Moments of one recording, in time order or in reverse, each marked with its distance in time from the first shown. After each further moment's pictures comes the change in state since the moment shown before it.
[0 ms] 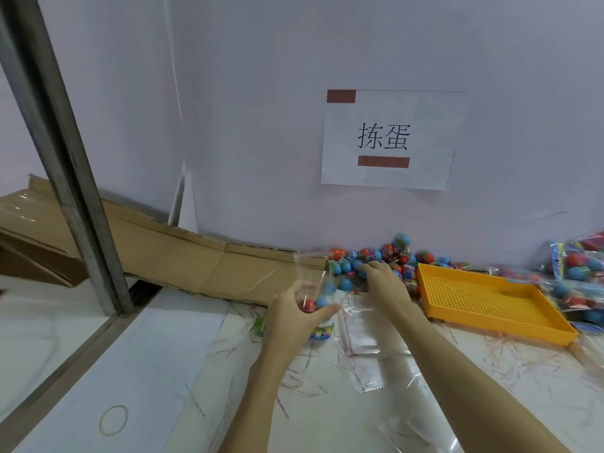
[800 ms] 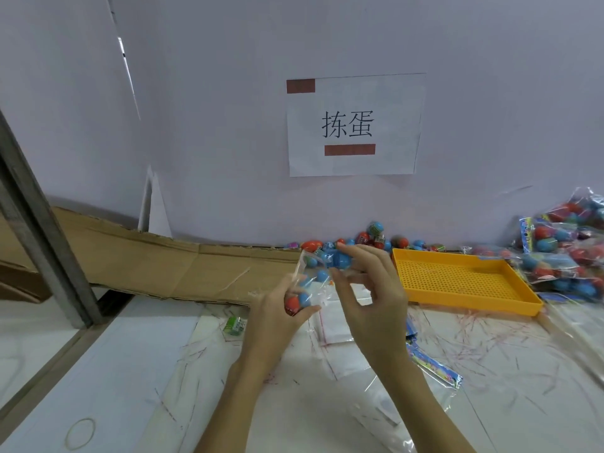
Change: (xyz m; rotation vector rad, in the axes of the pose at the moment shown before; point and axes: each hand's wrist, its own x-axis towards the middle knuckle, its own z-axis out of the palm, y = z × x) left_hand -0.011 0.009 0.019 0.252 0.014 0.242; right_hand -0.117 -0.050 -0.049 0.916 0.845 -0.225
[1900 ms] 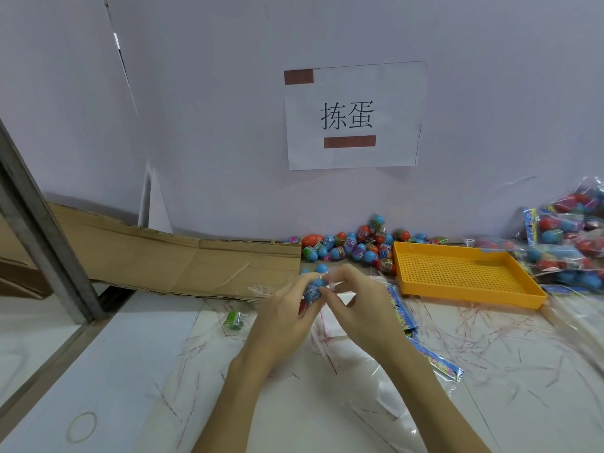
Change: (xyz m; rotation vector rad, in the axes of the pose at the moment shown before) left_hand -0.007 0.012 -0.002 0.066 -0.171 0.165; right_hand -0.007 0.021 -0.002 -0.188 -0.455 0.284
